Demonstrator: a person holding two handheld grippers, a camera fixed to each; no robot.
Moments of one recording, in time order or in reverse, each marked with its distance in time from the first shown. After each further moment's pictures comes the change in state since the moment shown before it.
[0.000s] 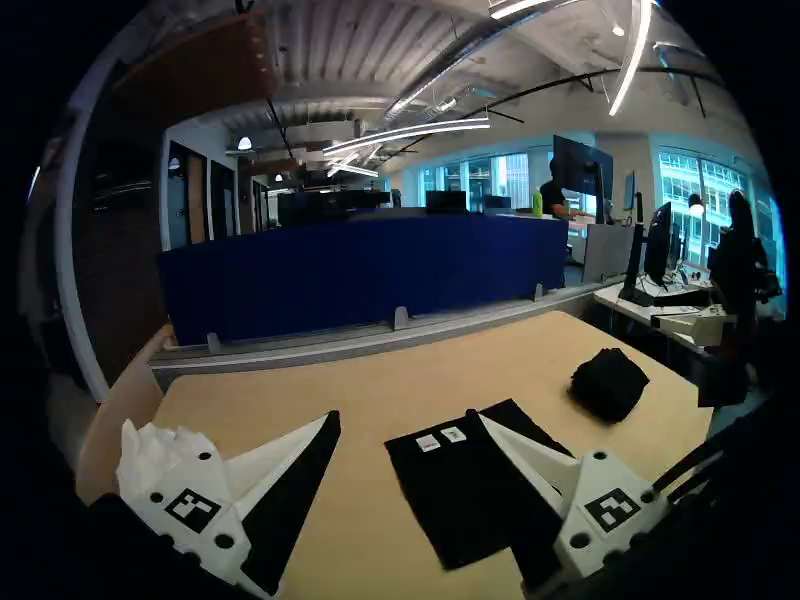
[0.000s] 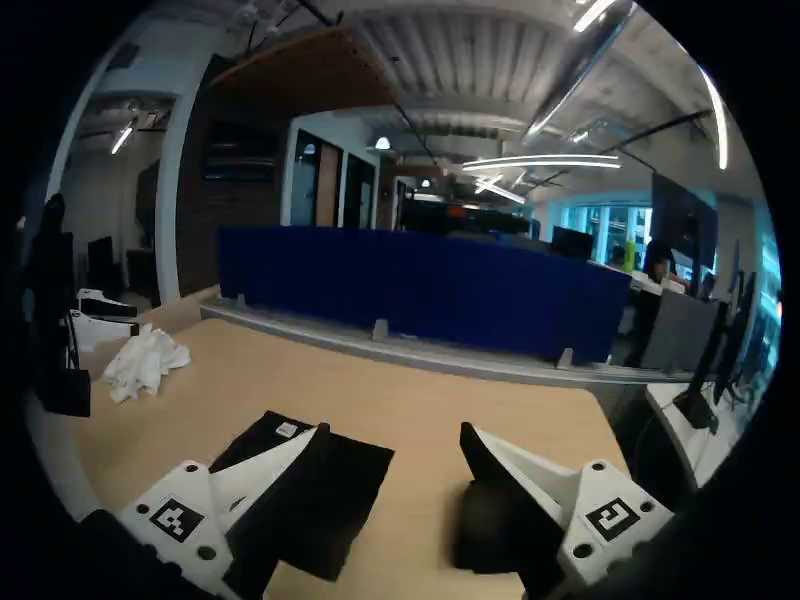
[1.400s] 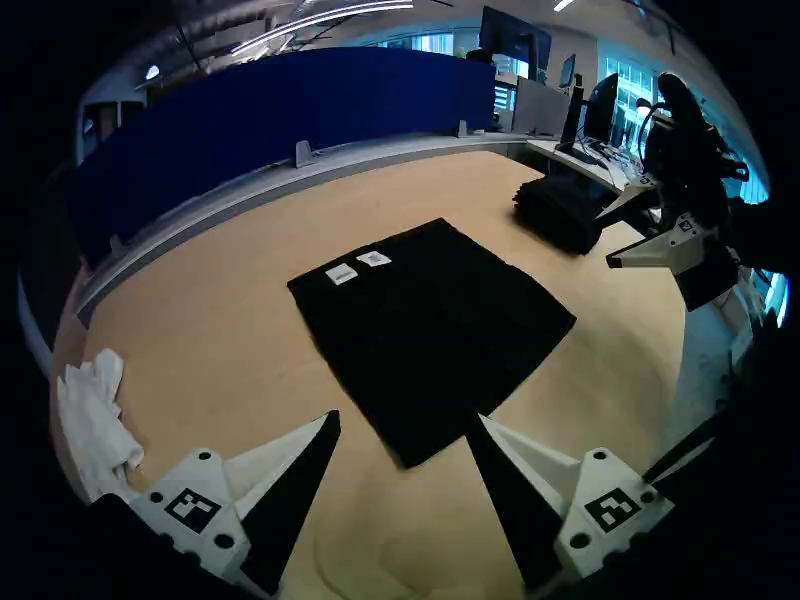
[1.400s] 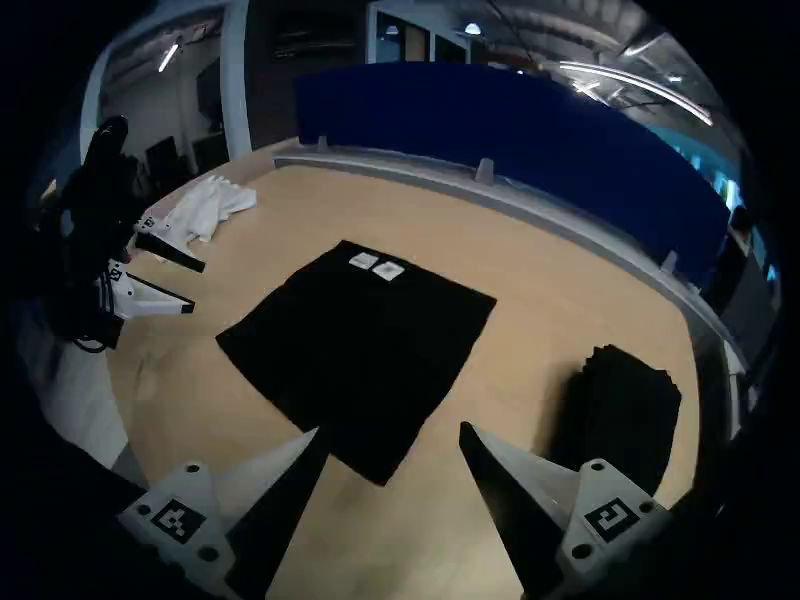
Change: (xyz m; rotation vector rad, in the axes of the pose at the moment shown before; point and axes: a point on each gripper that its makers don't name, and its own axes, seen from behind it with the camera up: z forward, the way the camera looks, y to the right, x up) left arm -0.188 0.064 0.024 -0.269 -0.446 0.126; right arm -0.185 -0.070 0.027 0.286 -0.453 -0.102
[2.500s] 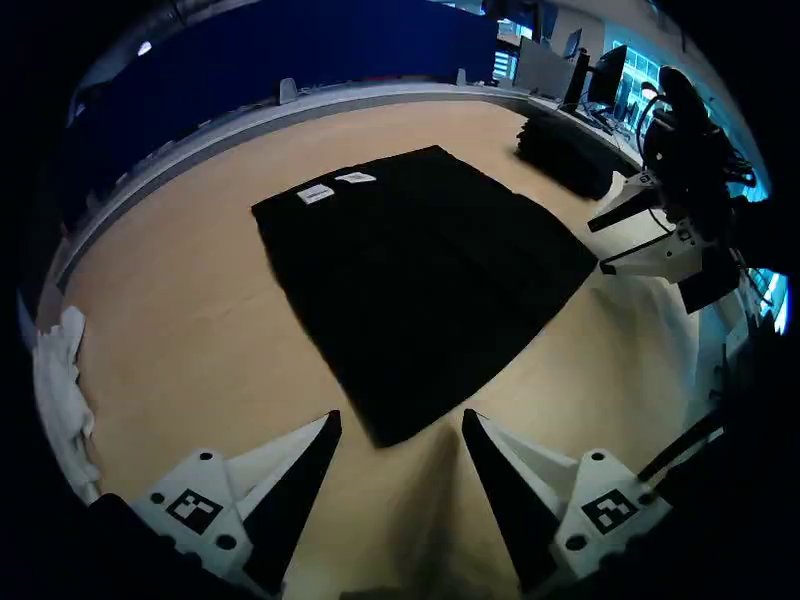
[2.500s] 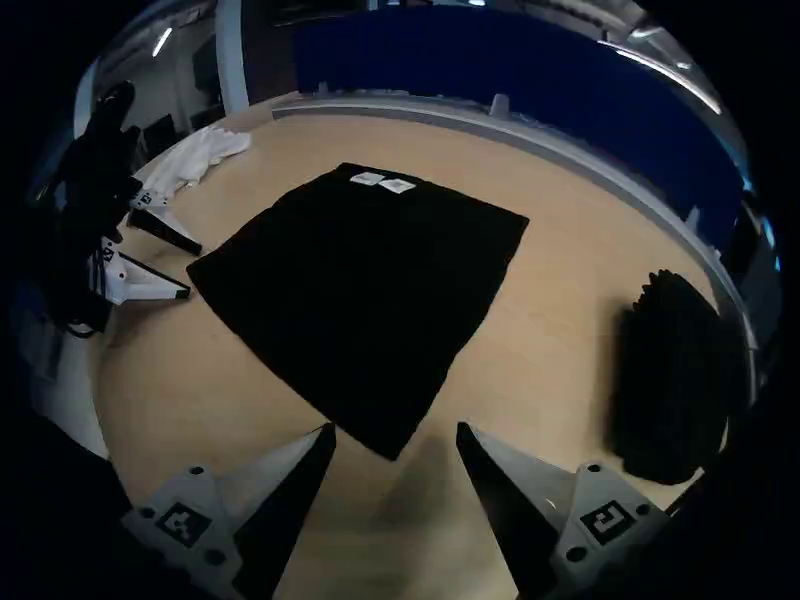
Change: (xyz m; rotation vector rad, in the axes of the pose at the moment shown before) left arm -0.069 0.010 0.045 -0.037 -0.135 -0.017; right arm -0.084 -0.013 0.060 0.017 -0.116 0.005
